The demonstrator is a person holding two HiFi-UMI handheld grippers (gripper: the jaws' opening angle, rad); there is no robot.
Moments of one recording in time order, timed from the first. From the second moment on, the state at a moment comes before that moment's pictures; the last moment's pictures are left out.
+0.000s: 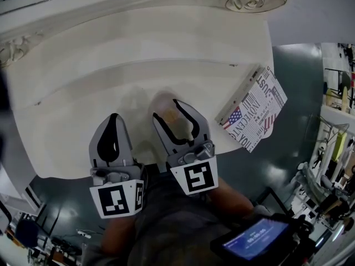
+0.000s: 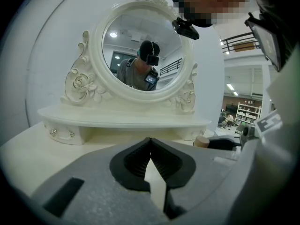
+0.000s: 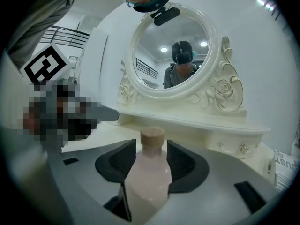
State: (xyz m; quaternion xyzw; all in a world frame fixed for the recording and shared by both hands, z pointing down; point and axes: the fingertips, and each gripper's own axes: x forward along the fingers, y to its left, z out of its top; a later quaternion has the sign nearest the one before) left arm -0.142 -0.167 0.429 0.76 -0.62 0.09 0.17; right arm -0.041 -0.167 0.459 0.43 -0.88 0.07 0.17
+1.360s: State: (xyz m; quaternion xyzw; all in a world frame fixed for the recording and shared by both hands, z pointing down) left arm -0.137 -0.171 0.398 0.77 -0.61 0.08 0.14; right arm -0.039 -0.171 0.453 0.45 -0.87 0.09 0.15
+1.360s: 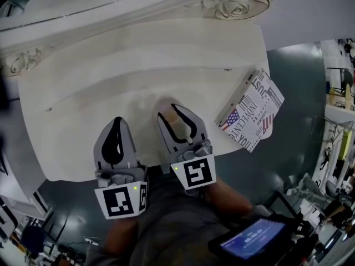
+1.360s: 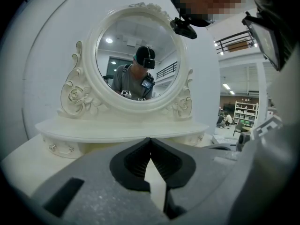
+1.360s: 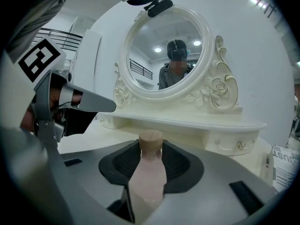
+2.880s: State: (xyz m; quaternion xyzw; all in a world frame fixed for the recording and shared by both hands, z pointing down) left arm -0.155 -0.169 0.246 0.77 -0.64 0.03 -0.02; right arm -0.023 -0.203 0.253 0.49 -0.87 -0.01 0.05
